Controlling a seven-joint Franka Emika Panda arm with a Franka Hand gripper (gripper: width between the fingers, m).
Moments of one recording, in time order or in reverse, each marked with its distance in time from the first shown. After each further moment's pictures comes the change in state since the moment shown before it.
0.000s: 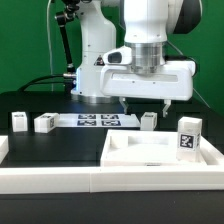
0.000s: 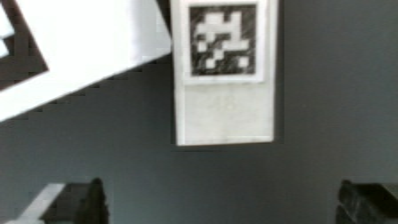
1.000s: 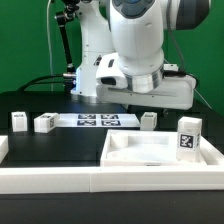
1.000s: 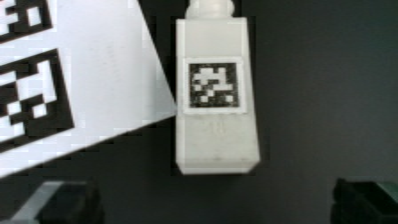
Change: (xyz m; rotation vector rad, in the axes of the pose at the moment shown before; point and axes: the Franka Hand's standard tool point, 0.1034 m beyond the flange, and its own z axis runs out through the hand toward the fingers) arm 0.000 0.006 0.000 -0.027 -0.534 0.004
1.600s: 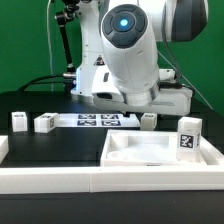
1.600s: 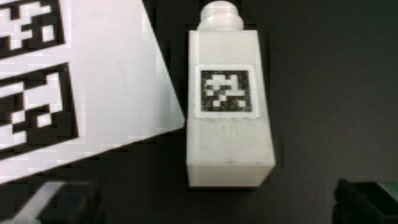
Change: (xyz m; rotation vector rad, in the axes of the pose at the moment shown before) arm 0.012 0.001 0.006 0.014 -0.085 -0.046
